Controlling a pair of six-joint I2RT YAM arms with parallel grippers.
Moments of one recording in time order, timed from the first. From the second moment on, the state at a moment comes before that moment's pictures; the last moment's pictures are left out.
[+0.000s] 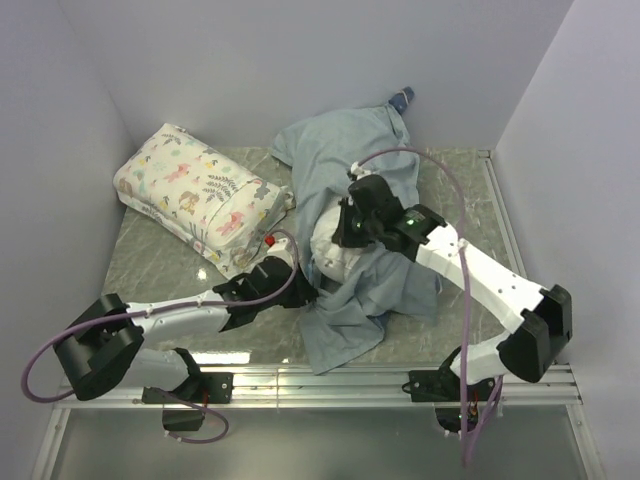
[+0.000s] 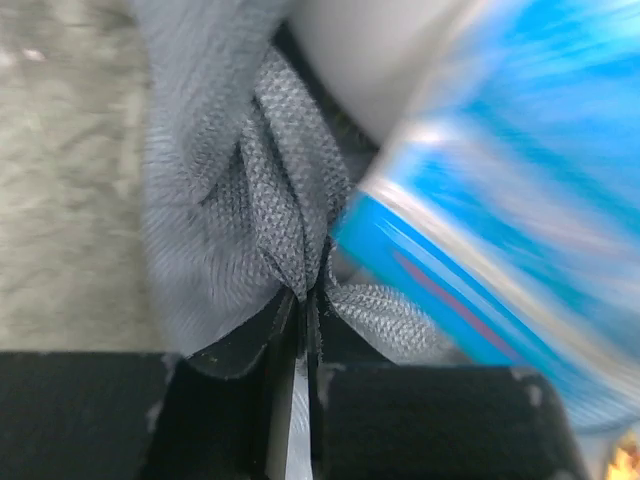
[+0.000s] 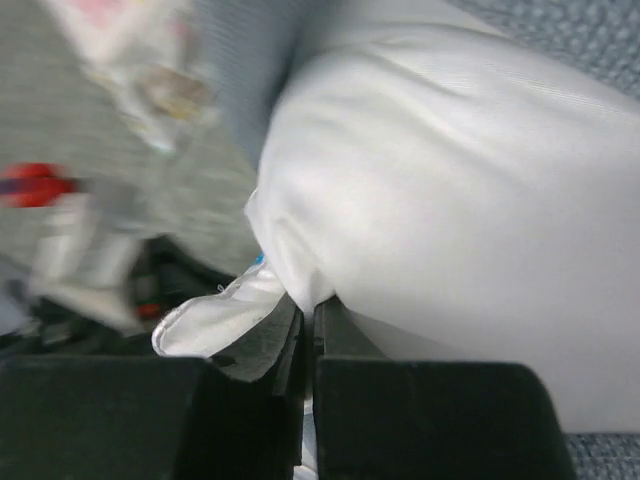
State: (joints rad) left arm -0.89 1.28 0.53 0.17 -0.05 -0.88; right arm 0.73 1.42 1.30 -0.67 0.07 0.58
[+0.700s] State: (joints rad) left arm -0.71 1.40 0.63 0.28 0.09 -0.80; right arm 0.67 1.37 1.42 -0.51 -0.12 0.67
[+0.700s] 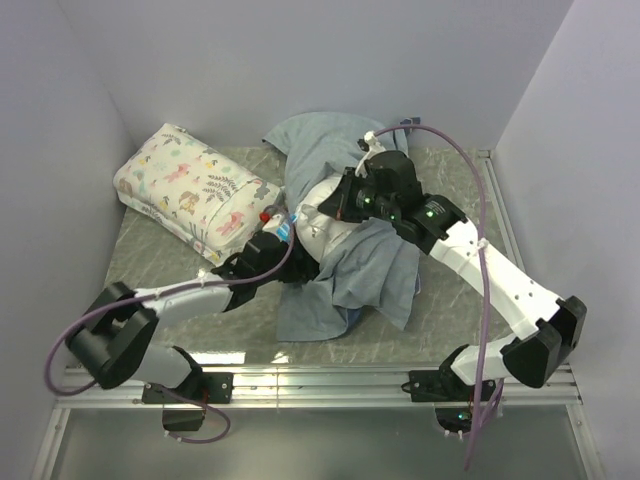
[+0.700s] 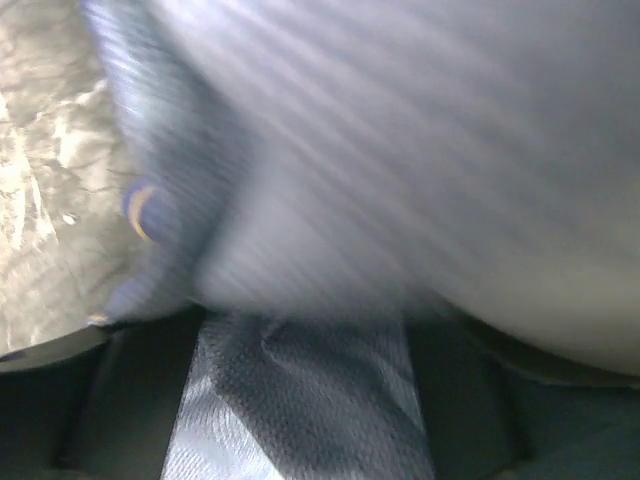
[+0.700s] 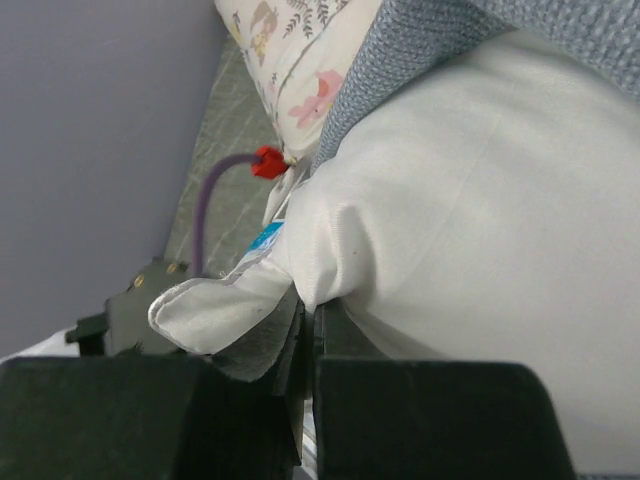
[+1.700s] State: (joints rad) left arm -0.74 0.99 0.71 0.13 -0.10 -0.78; right arm 0.67 1.48 1.50 -0.44 -0.19 0.69
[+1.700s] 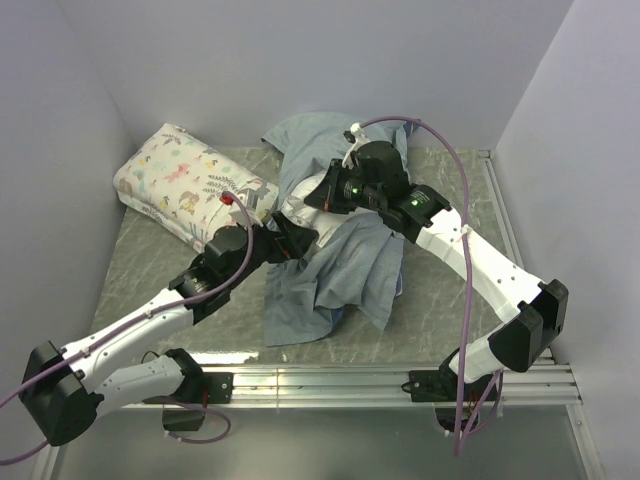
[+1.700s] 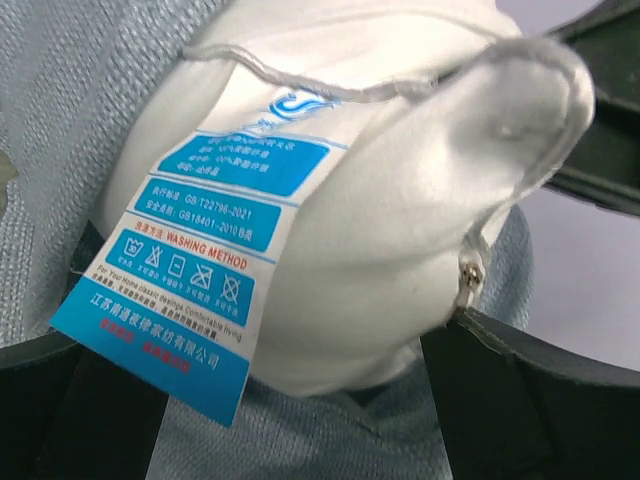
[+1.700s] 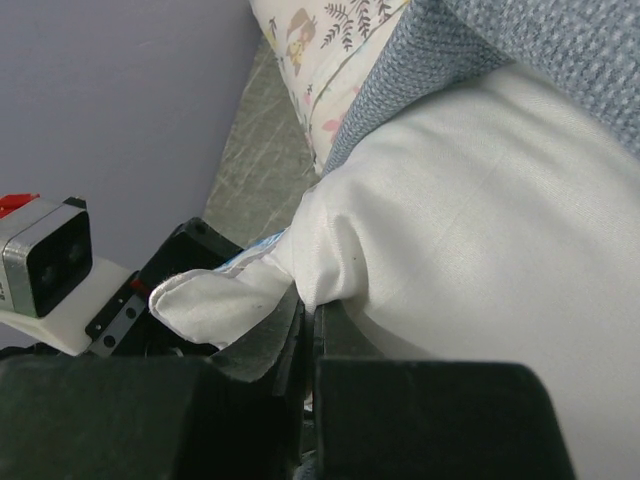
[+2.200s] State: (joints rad) left arm -0.78 1.18 0.77 0.28 -0.24 -0.86; right arm 0.72 1.48 1.50 -0.43 -0.13 0.68
